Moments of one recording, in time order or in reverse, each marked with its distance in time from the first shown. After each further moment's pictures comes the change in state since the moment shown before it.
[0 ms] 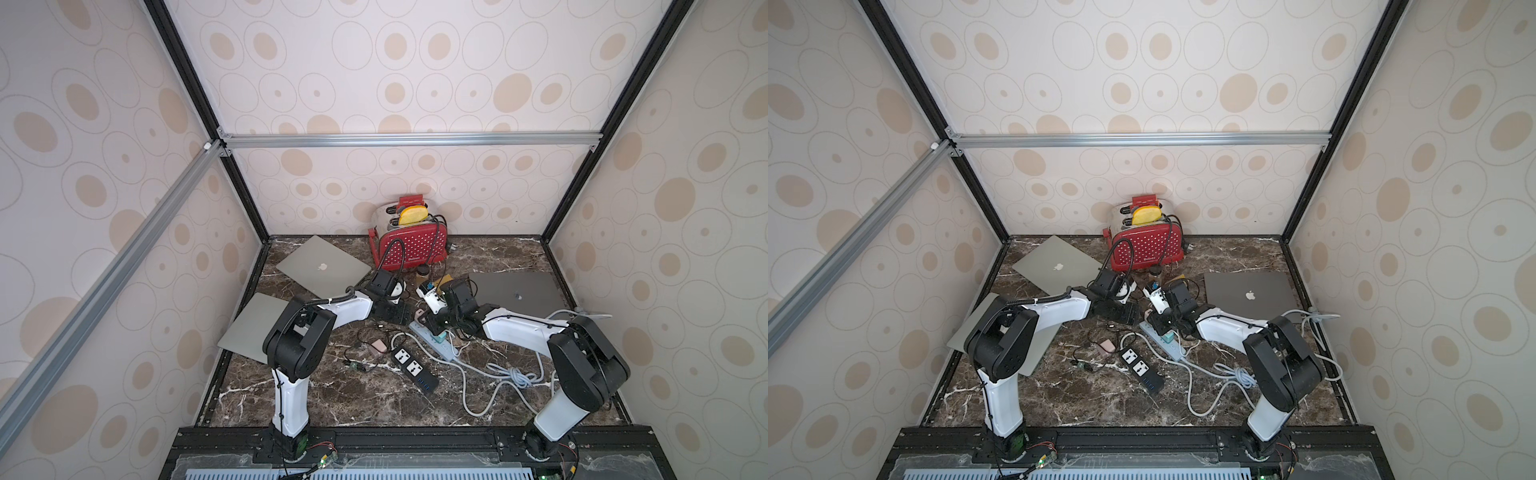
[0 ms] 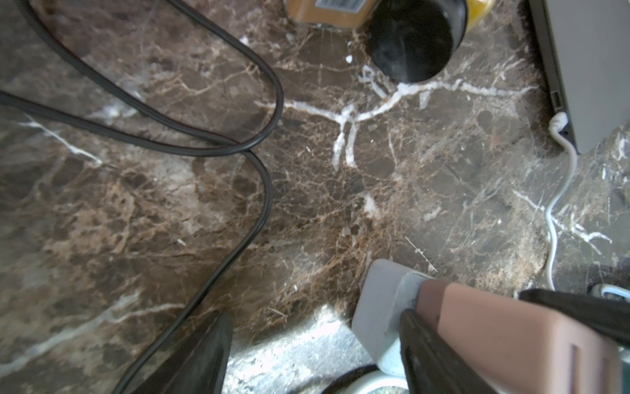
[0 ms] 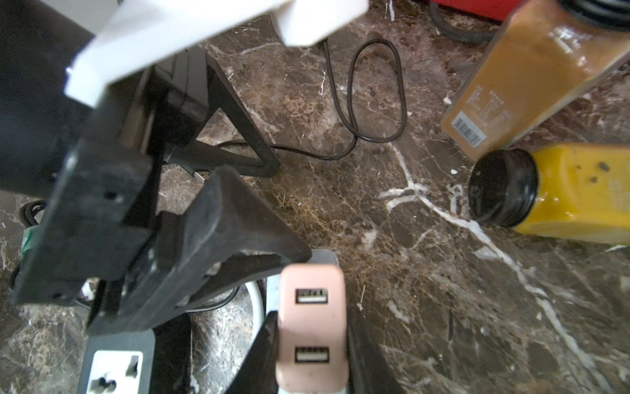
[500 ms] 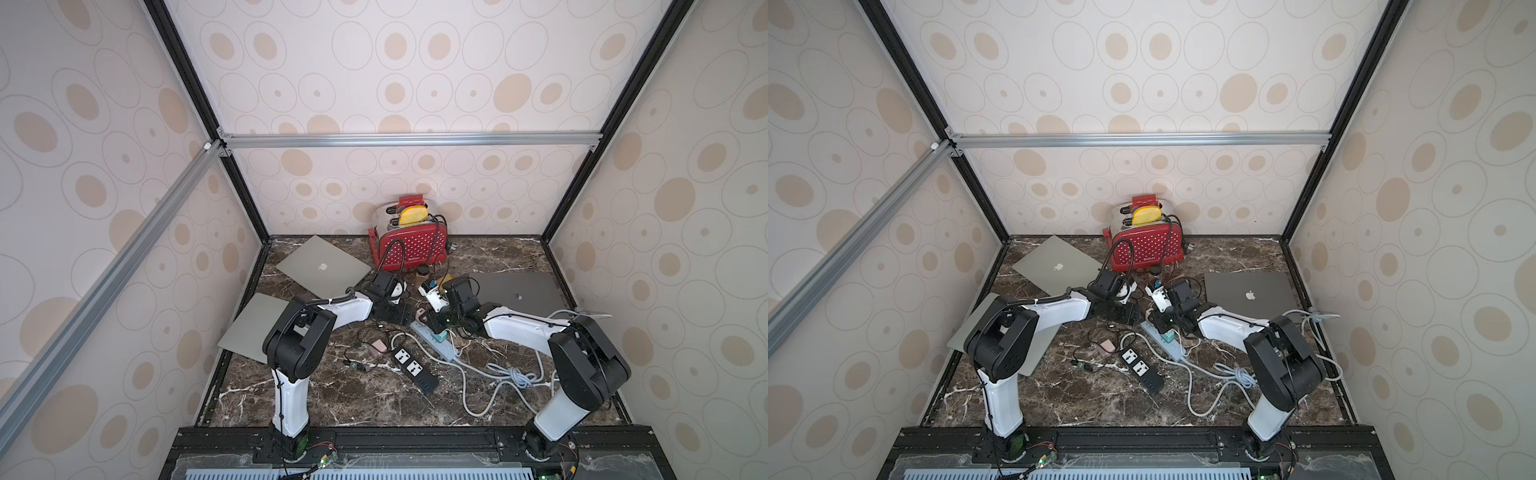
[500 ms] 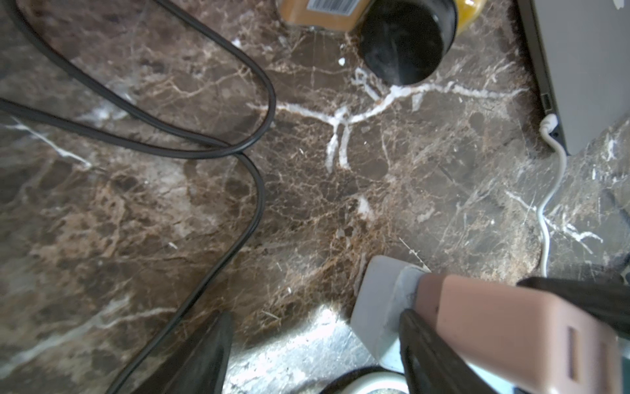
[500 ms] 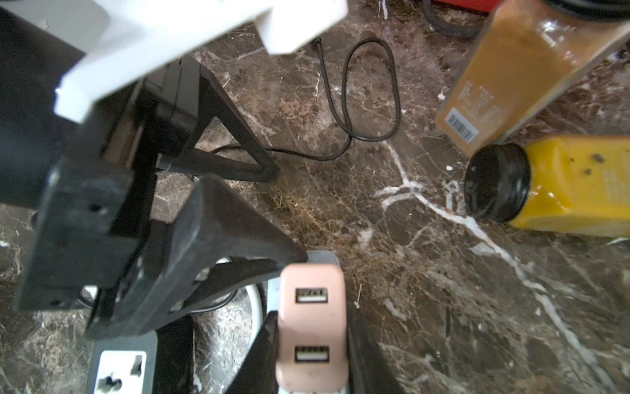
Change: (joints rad) left arm -0.002 -0.002 -0.012 0.016 0.009 -0.006; right arm -0.001 0.000 0.009 -0.014 -0.009 -0.008
